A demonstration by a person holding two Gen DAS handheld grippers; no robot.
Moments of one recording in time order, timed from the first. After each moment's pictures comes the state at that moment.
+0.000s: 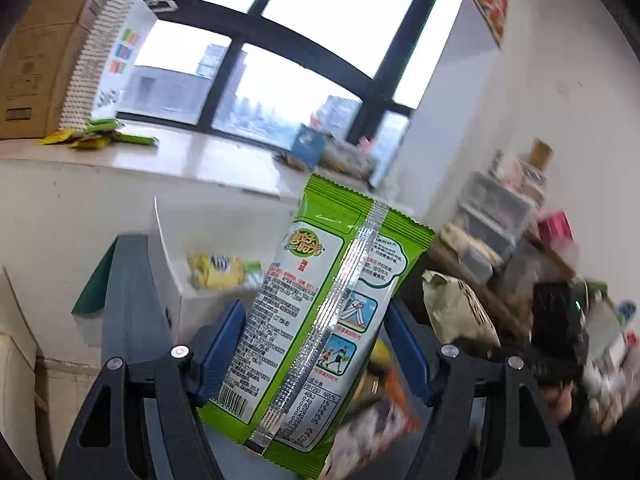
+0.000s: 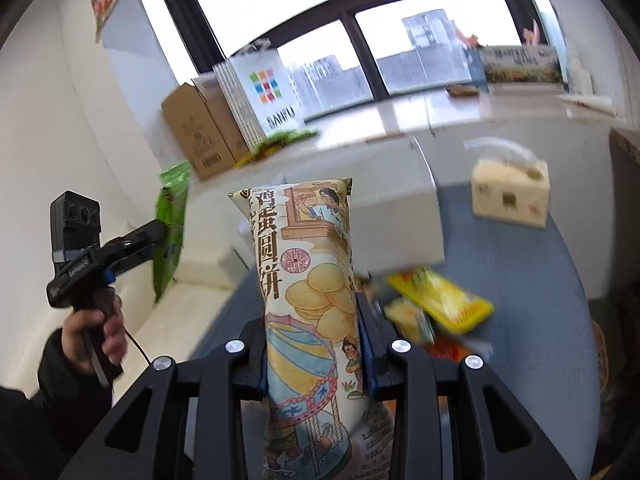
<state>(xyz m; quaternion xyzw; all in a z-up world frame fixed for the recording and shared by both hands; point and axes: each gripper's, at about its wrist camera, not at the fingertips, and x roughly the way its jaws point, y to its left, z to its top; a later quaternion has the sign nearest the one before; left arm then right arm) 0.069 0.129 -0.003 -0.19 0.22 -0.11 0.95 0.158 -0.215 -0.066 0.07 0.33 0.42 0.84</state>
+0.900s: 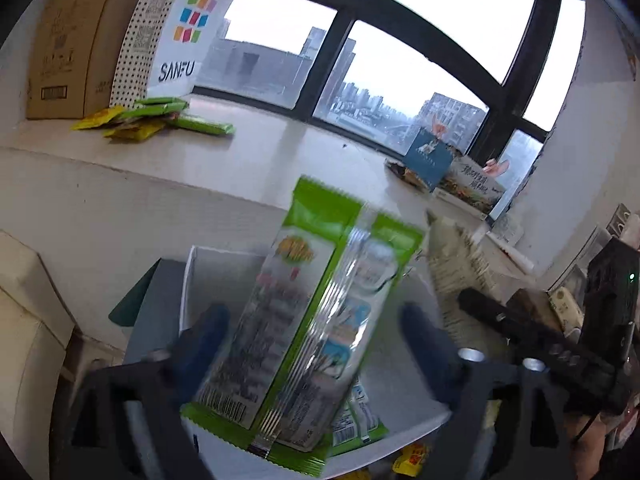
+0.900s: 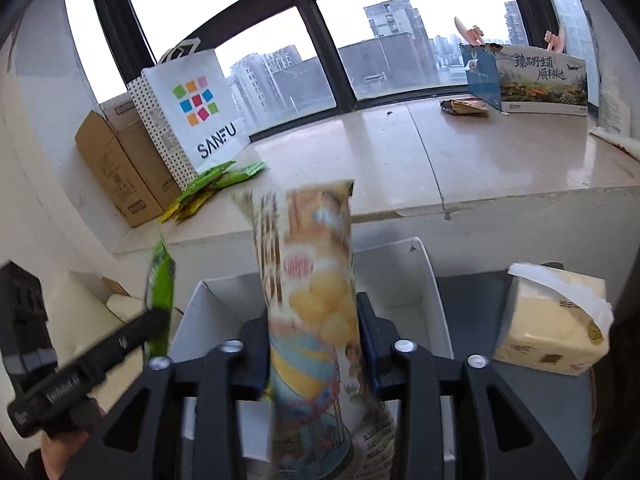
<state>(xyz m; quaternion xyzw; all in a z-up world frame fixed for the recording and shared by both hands) 0.263 0.157 -0.031 -0.23 0.30 0.08 0.92 0.381 -0.069 -0.032 0.07 0.37 0.35 0.86</state>
